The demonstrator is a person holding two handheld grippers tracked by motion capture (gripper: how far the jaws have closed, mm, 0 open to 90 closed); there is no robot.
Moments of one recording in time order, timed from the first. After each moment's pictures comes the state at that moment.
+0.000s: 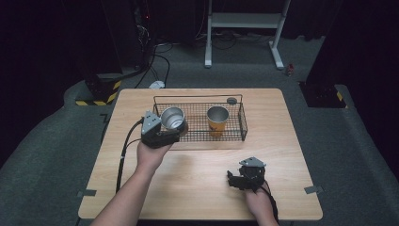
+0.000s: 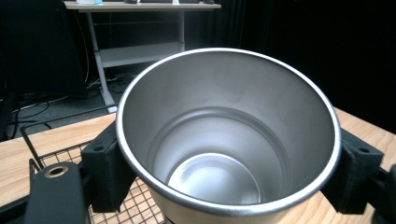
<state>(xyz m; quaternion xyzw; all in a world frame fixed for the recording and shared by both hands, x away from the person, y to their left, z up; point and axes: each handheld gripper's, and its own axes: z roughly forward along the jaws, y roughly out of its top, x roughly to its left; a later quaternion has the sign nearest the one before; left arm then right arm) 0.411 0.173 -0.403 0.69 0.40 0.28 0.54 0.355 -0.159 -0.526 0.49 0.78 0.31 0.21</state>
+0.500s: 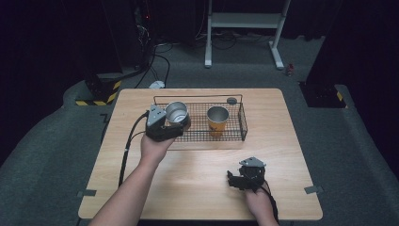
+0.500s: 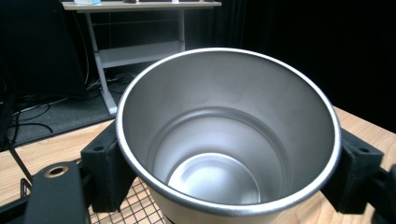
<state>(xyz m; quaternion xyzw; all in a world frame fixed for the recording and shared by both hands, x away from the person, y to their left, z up) 0.432 0.166 -0.397 0.69 0.40 0.29 0.53 0.355 -0.159 -0.526 0.49 0.78 0.31 0.21</state>
